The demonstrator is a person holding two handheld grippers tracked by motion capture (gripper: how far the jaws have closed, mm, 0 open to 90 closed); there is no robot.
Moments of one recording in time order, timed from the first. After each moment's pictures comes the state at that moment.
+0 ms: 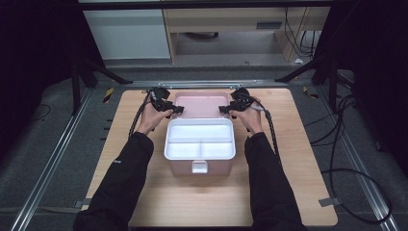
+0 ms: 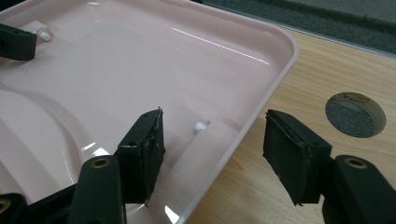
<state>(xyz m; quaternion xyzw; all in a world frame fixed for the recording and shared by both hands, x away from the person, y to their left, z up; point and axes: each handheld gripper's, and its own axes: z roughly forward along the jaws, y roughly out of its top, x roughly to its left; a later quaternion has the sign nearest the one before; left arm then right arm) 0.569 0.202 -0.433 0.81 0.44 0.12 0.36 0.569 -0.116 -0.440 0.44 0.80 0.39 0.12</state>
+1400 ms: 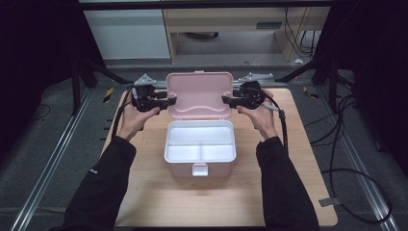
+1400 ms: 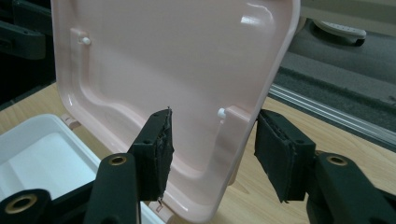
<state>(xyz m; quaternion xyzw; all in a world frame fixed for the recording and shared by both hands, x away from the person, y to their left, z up) 0.494 0.222 -0.351 0.79 0.37 0.18 0.47 0.505 -0.127 -0.355 0.38 0.78 0.47 0.19</state>
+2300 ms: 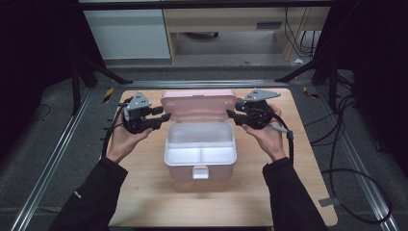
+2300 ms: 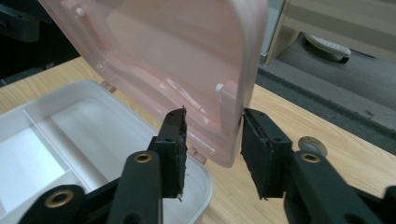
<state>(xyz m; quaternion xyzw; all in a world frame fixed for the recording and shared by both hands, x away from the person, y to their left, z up) 0.419 0.225 -0.349 0.81 0.32 0.23 0.44 0.431 -0.132 -0.346 0.34 0.79 0.46 0.23</state>
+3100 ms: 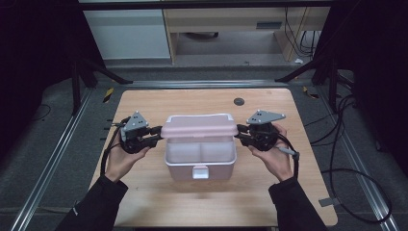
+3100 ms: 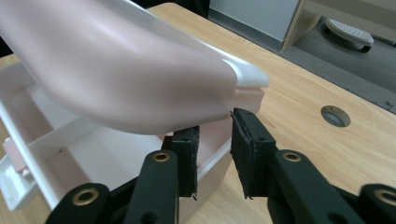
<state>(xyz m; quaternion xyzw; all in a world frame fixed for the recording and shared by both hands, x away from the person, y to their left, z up) 0.379 0.233 -0.380 0.81 0.33 0.20 0.44 0.384 -0.145 -0.373 0.33 0.81 0.44 0.20</state>
